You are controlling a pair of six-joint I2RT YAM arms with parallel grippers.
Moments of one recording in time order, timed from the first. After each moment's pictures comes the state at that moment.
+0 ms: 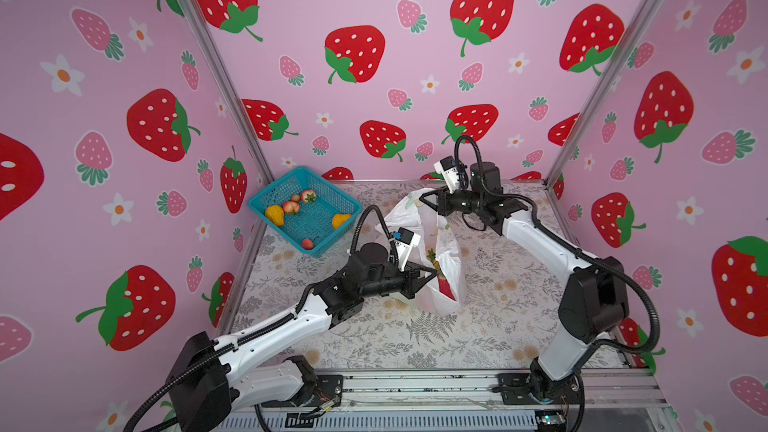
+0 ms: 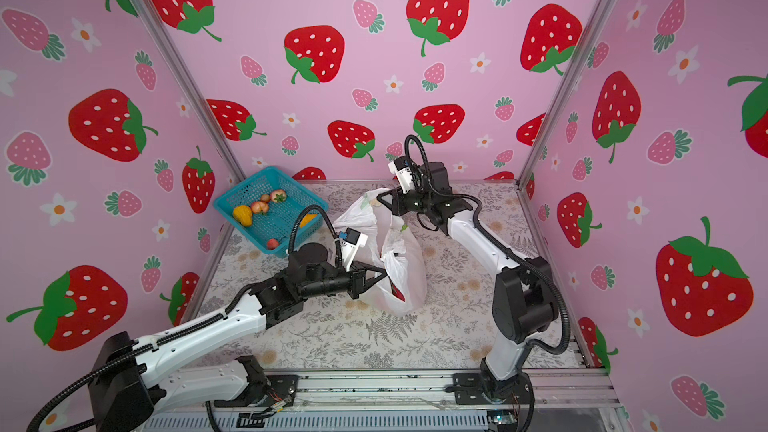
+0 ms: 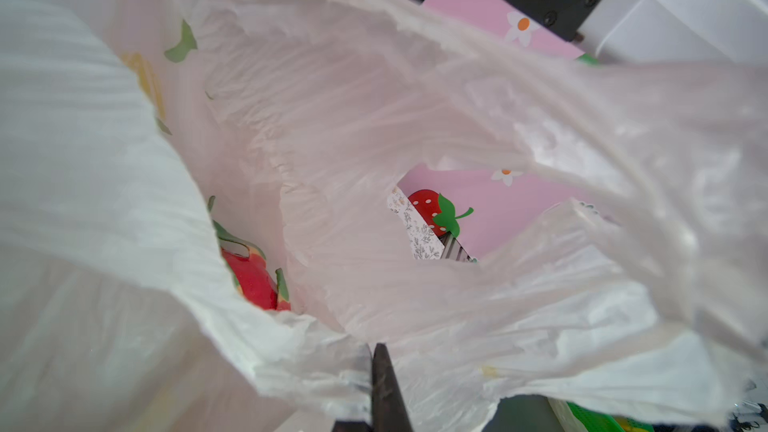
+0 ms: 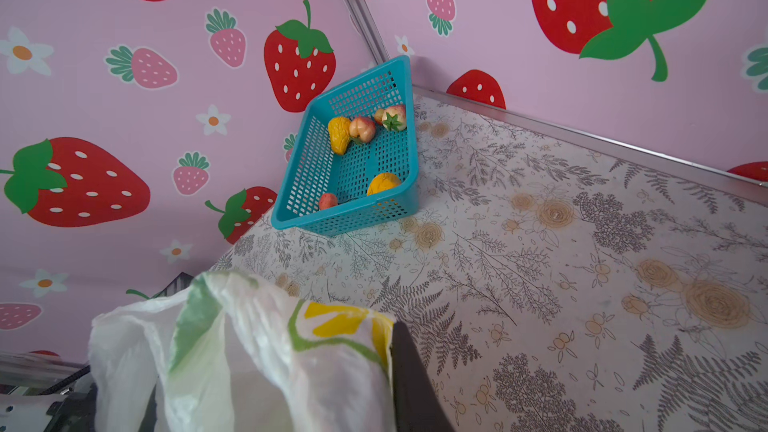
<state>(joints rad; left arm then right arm) -0.84 1.16 0.77 0.07 0.36 -0.59 0.52 1.75 1.49 -0.17 -0.65 0.18</state>
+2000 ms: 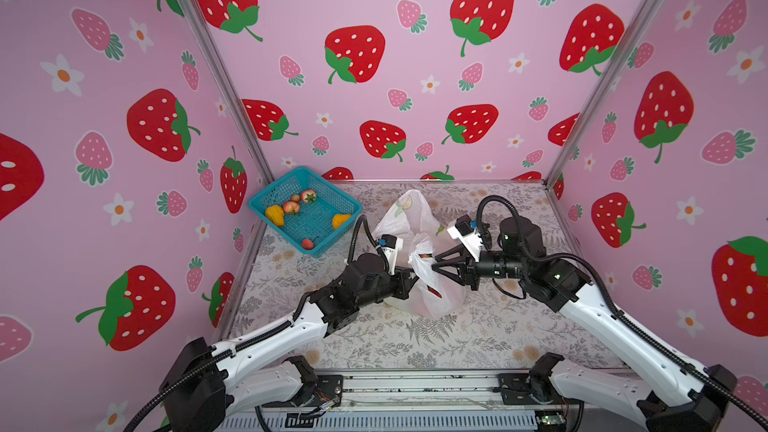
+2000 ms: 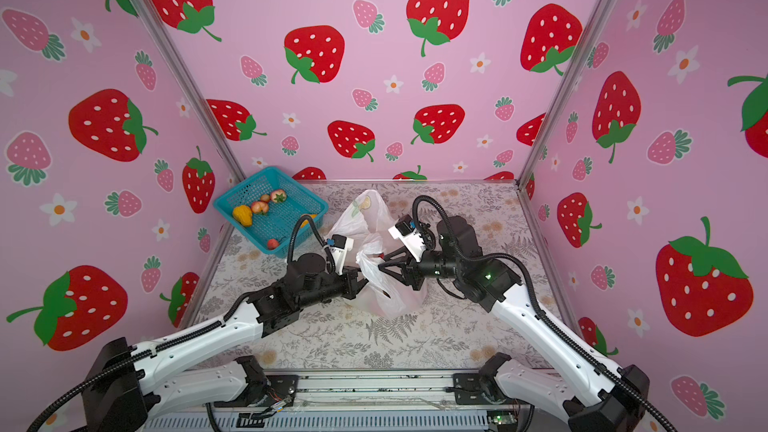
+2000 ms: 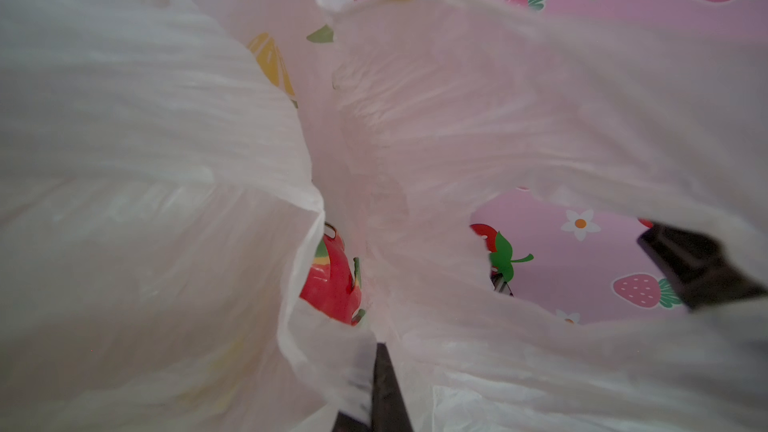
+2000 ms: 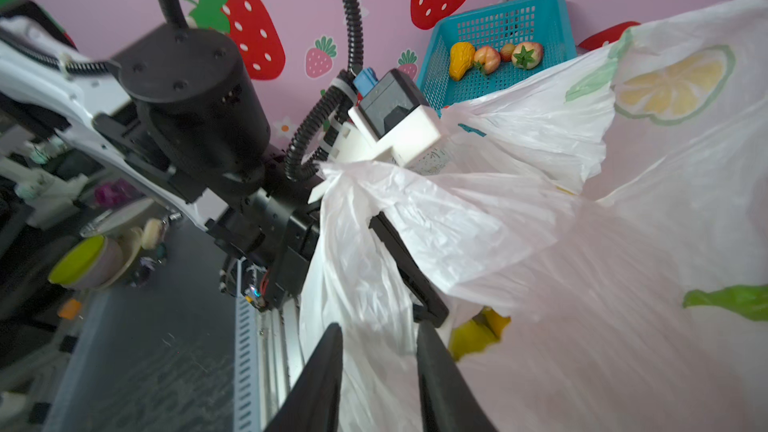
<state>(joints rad) -0.83 1.11 0.68 0.05 0.16 -0.71 0.76 1.05 1.01 -0.39 -0.63 0.05</state>
